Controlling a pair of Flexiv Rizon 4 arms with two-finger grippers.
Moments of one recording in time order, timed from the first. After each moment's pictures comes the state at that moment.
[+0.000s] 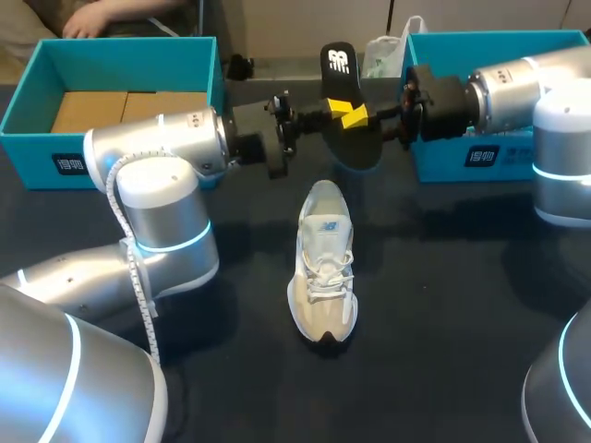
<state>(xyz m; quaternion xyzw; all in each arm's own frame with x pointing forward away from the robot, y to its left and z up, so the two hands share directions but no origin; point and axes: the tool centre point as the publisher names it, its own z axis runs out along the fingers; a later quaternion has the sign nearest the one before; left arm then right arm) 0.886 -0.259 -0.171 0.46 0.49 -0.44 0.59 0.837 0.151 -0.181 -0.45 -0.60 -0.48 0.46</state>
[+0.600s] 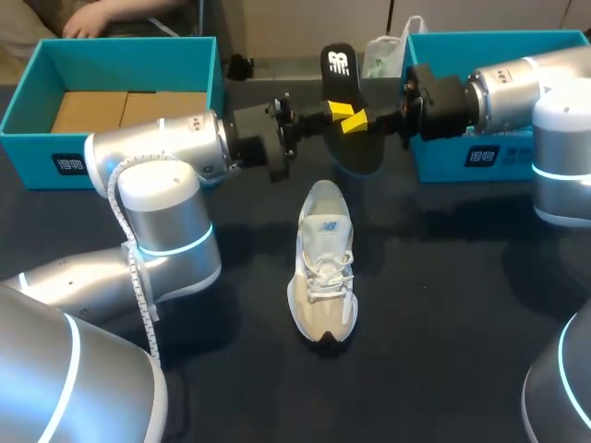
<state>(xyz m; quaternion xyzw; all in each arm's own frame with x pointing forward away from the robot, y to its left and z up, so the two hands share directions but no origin) 0.885 -0.259 -0.174 0.46 0.50 -0.44 0.59 0.838 0.152 -0.180 -0.45 -0.60 -0.48 0.46</state>
